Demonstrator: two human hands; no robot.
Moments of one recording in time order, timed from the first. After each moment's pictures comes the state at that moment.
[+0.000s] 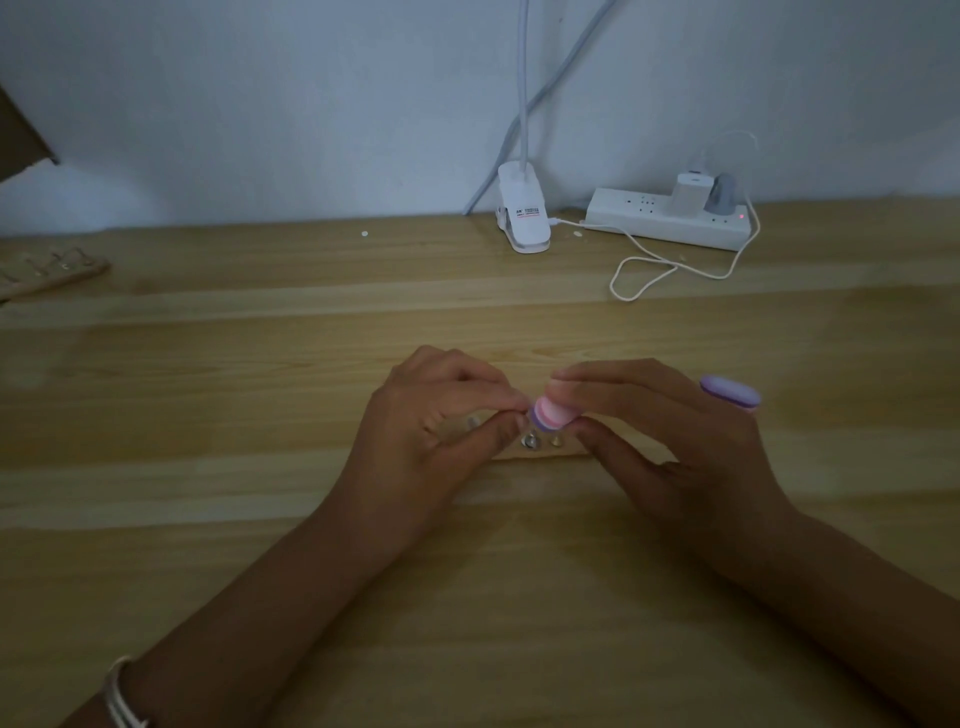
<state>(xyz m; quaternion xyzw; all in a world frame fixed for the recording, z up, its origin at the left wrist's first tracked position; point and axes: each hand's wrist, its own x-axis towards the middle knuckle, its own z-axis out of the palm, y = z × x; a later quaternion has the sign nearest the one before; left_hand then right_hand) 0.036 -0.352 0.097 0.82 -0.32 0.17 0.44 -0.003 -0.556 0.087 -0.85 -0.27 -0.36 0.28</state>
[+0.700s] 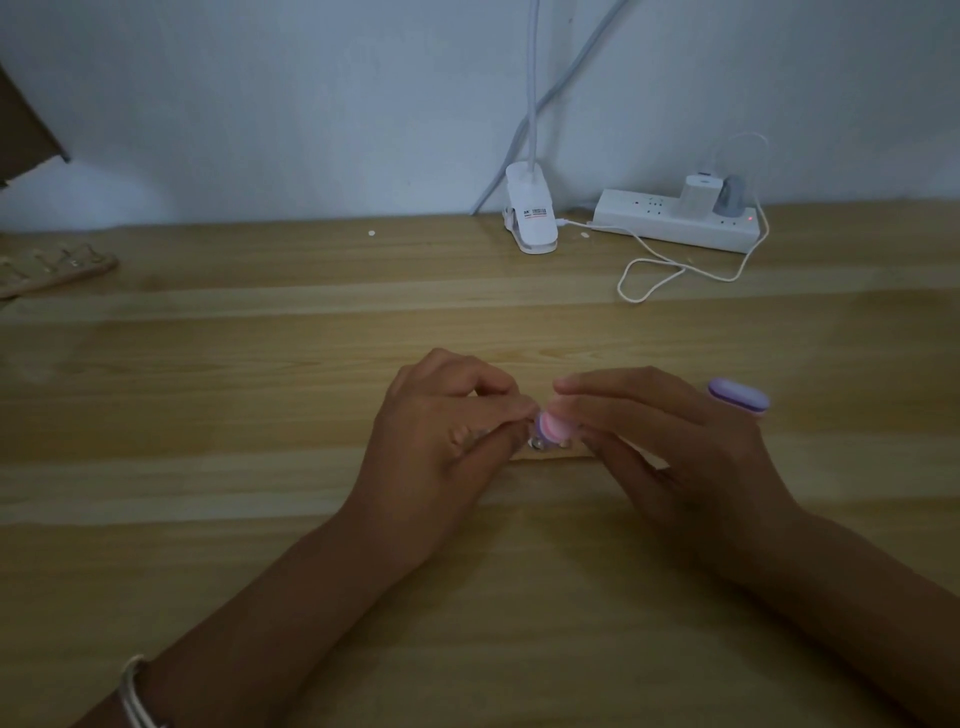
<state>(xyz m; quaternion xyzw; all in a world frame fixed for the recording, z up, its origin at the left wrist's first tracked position) 0.031 -0.353 0.098 0.85 -0.33 0.20 0.36 -0.002 -0.556 0.086 -0.86 -0.30 -0.35 0.23</state>
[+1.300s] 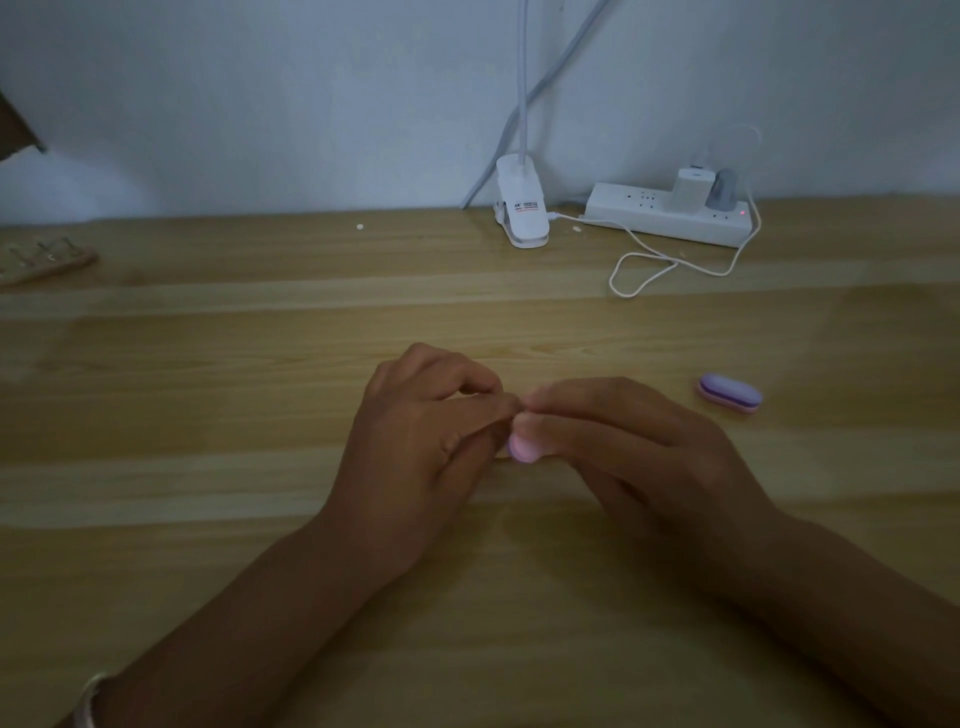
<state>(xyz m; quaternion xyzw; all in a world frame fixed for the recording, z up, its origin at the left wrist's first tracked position) 0.031 -0.348 0.095 0.87 -0.35 0.21 0.28 -0.003 -0.553 0.083 -0.86 -0.34 -0.31 0.24</state>
